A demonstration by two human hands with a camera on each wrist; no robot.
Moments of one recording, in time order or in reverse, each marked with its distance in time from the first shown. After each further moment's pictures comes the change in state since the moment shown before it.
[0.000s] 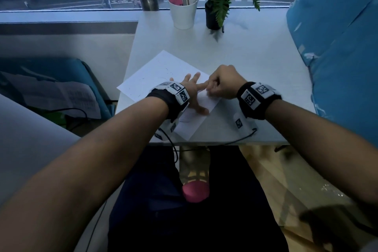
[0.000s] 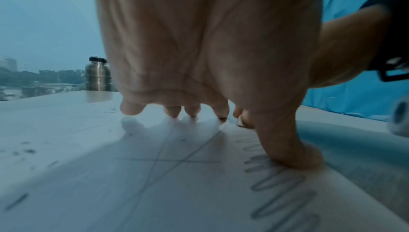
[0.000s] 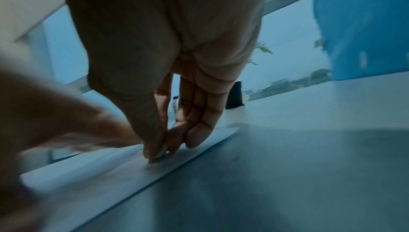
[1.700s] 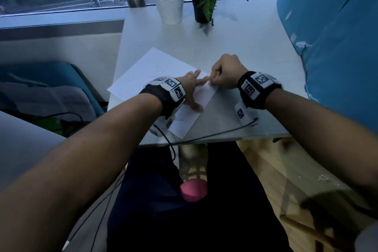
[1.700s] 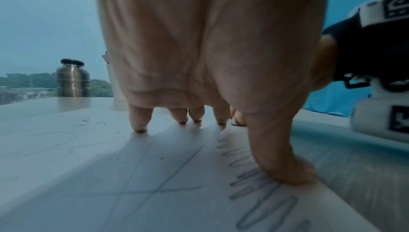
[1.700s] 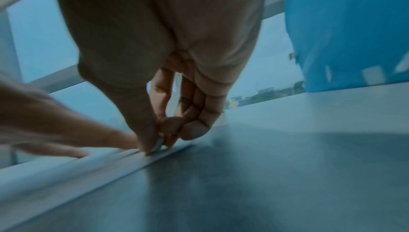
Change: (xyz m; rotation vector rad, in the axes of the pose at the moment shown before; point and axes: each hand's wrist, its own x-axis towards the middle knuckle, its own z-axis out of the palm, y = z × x) left_hand 0.010 0.011 -0.007 0.028 0.020 0.149; right_hand 0.002 0.026 -0.012 0.067 0.078 0.060
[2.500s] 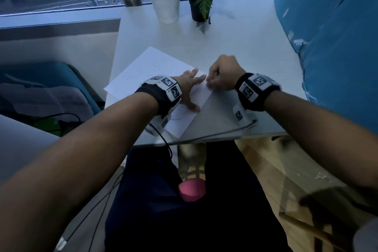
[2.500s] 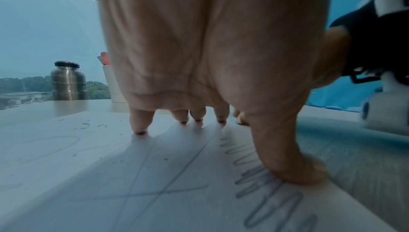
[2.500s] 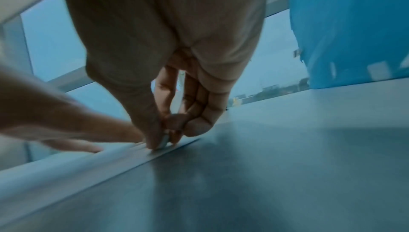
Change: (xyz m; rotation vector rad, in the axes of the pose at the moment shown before) left_hand 0.002 -0.003 0.000 0.002 -0.026 -0.004; right_hand -0.007 -0.002 0.004 -0.042 0.006 -0.008
